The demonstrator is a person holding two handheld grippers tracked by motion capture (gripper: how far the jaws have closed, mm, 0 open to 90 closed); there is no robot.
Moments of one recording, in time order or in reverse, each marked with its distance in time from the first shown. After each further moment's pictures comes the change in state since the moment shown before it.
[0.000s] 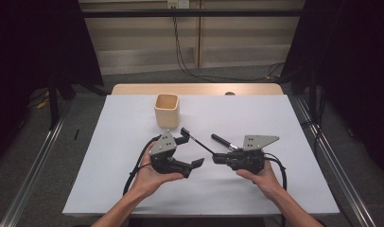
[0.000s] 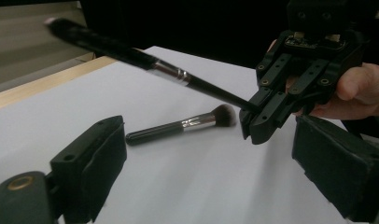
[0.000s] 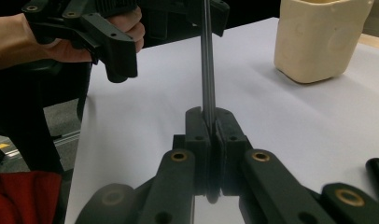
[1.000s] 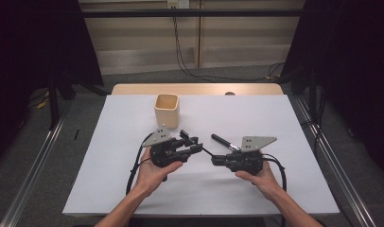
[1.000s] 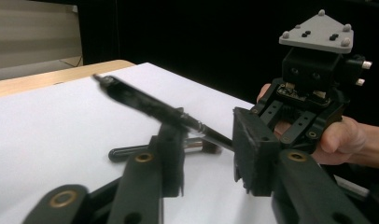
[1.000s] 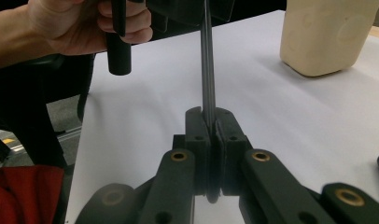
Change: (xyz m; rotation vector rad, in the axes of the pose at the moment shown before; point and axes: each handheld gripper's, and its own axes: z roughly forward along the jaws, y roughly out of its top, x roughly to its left) left arm 0.013 0.001 -0.001 -0.099 -0.051 -0.177; right arm 0.000 -0.004 0.004 0.020 0.013 0.004
